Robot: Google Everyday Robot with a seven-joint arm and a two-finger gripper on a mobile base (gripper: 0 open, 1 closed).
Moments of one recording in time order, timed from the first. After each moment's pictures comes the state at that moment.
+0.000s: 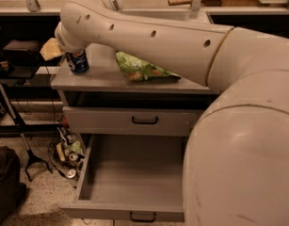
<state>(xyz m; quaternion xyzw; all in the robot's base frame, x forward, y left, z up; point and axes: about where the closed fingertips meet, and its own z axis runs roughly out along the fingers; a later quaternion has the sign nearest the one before) 0.713 0.241 0.909 -0.34 0.82 0.17 0.43</state>
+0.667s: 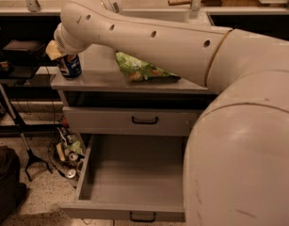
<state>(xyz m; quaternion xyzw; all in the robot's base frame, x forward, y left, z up) 0.708 0.246 0.902 -0.36 0.82 0.17 0.42</state>
